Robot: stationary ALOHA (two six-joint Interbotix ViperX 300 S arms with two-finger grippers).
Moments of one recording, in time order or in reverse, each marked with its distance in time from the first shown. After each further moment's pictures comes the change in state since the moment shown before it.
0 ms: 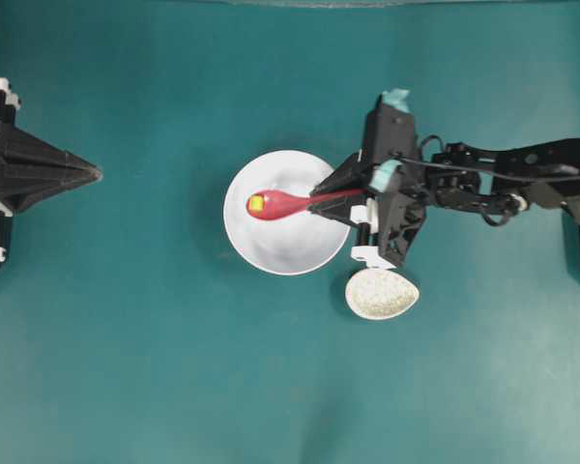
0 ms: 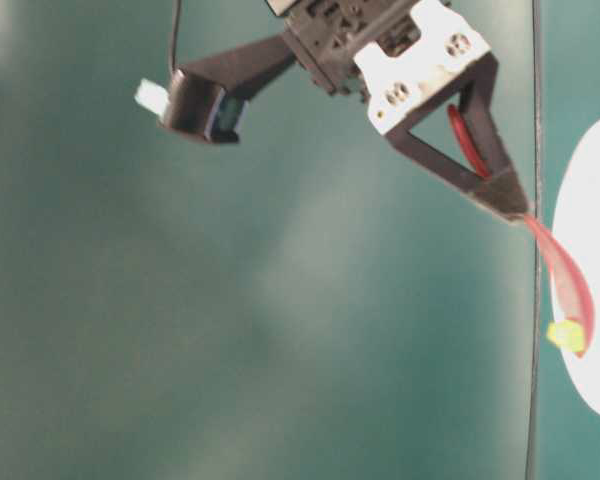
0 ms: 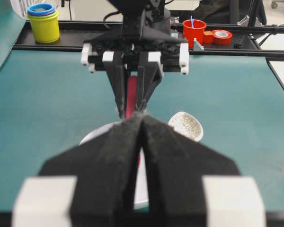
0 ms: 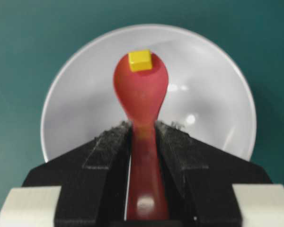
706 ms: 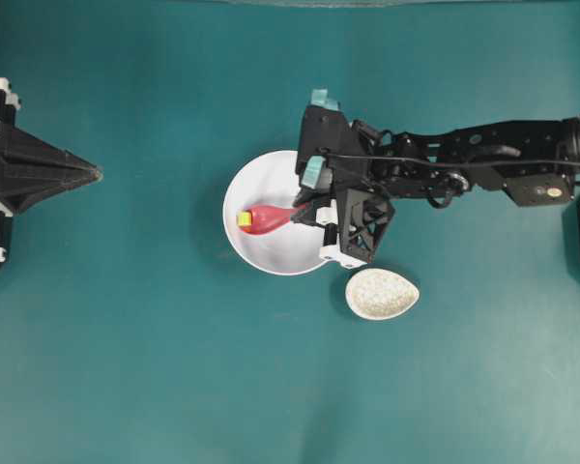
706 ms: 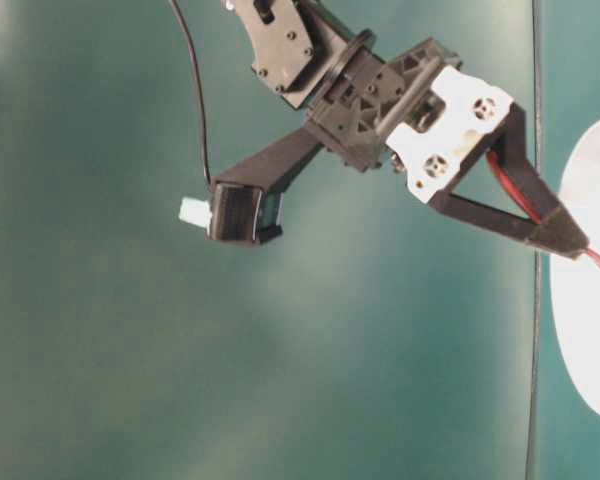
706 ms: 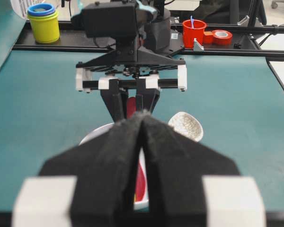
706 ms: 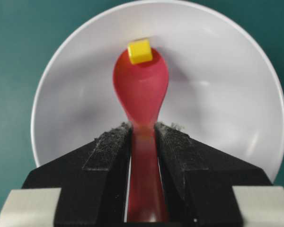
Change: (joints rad) left arm 0.000 0.000 0.000 0.000 0.000 0.000; right arm -0.052 0.135 -0.198 -0.034 0.319 -0.002
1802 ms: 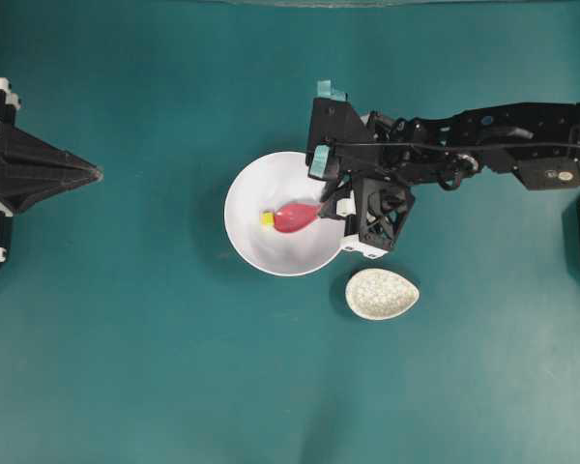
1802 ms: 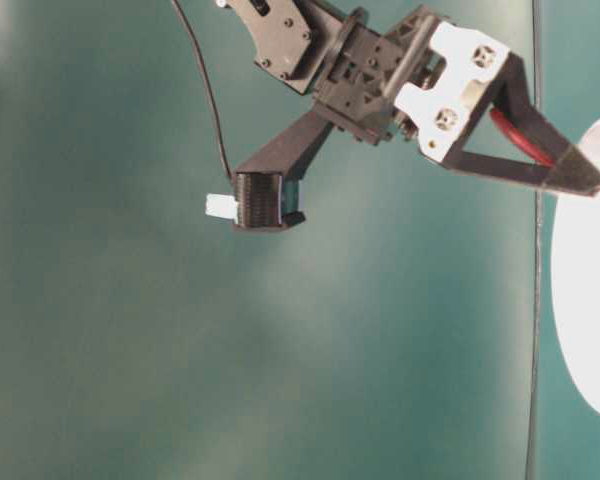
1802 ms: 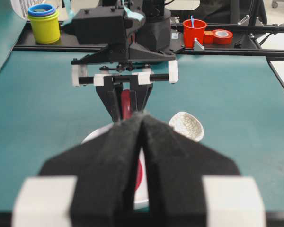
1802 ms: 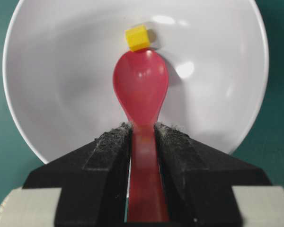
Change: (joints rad) left arm 0.000 0.000 0.000 0.000 0.000 0.005; right arm -0.051 -0.020 -0.002 -0.037 0.195 0.000
